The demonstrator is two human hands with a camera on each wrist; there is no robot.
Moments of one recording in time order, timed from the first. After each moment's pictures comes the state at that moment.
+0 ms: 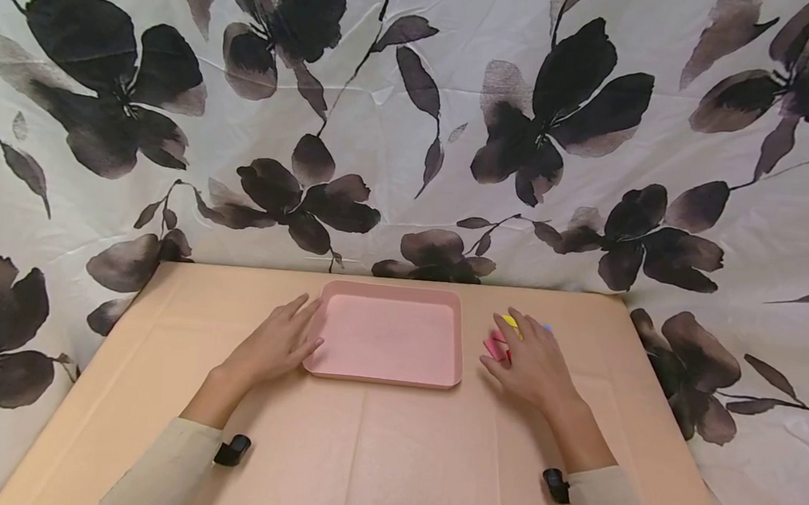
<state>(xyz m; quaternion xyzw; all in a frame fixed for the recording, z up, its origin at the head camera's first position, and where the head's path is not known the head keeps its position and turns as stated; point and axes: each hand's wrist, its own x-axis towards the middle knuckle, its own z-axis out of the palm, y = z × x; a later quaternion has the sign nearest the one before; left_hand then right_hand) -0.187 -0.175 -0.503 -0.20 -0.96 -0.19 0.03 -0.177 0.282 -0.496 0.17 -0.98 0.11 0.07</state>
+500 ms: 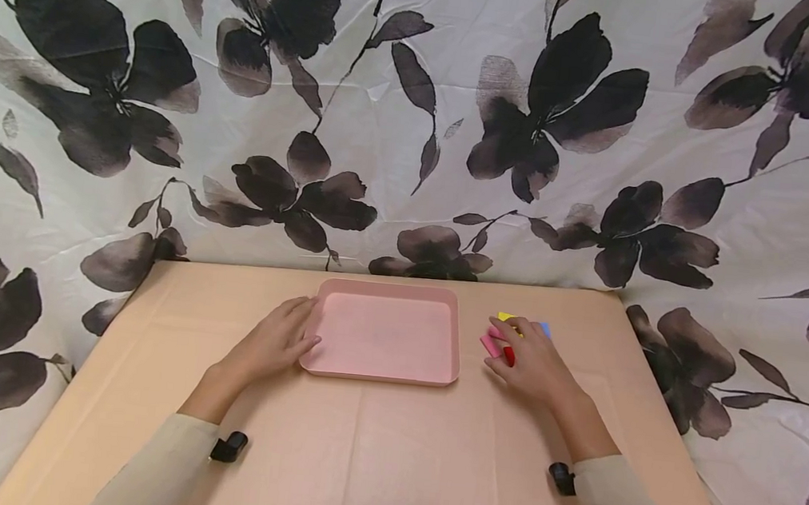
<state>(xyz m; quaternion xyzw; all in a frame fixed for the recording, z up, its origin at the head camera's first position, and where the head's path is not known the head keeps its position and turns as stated) -0.191 -0.177 -0.507 -0.20 -0.95 -0.23 0.03 -0.183 0.296 -0.504 0.17 -0.97 0.17 0.02</state>
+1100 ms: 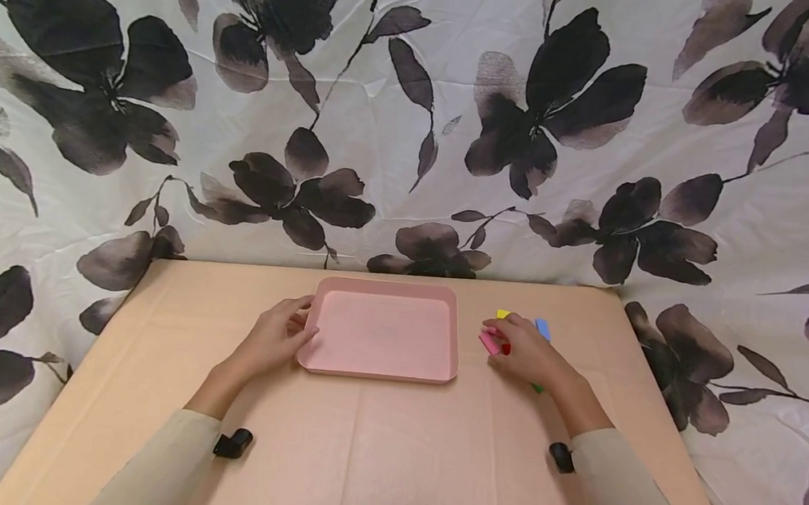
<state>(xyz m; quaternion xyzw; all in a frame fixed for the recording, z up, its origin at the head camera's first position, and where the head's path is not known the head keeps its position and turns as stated) -0.197 -0.175 -0.519 -0.15 -0.91 -0.39 0.01 -0.205 0.299 -0.507 0.20 -0.95 0.22 -0.07</state>
